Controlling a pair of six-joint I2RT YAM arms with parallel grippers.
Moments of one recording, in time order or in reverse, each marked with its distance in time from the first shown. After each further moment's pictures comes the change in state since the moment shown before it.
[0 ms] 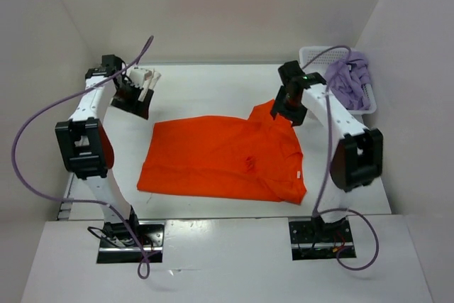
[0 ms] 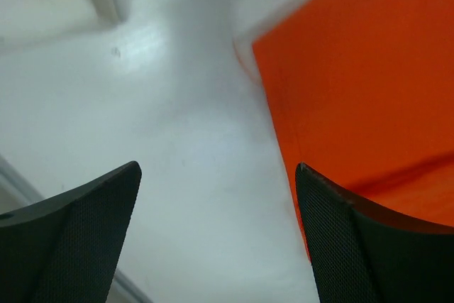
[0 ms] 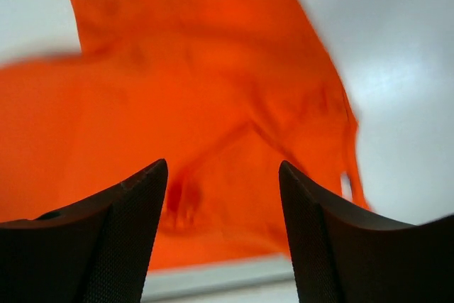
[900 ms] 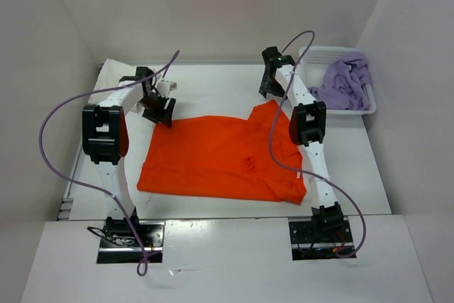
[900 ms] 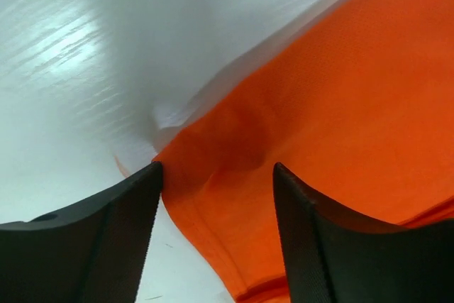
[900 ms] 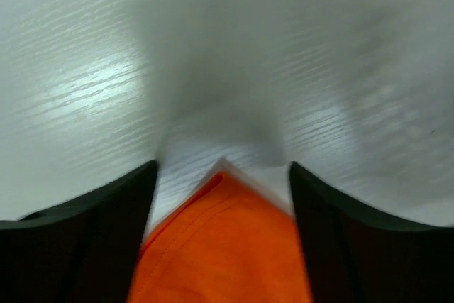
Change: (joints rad) left arm -0.164 0.269 0.018 0.166 0.071 -0.195; right arm -0.049 1.073 1.150 -0.077 0.160 -0.168
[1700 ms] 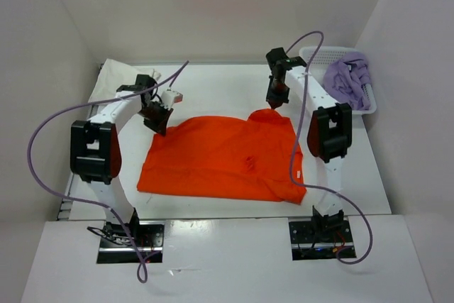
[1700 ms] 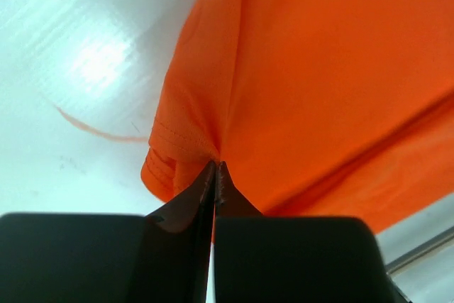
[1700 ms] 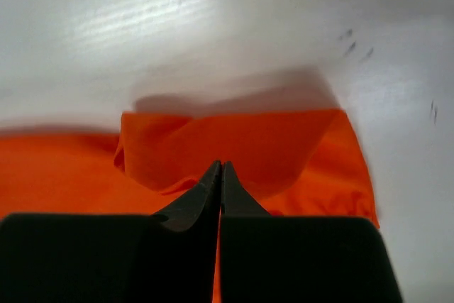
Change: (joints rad) left arm -0.059 -0.241 -0.245 -0.005 0.017 0.147; right arm 0.042 -0.520 -0.627 0.074 -0.171 -0.025
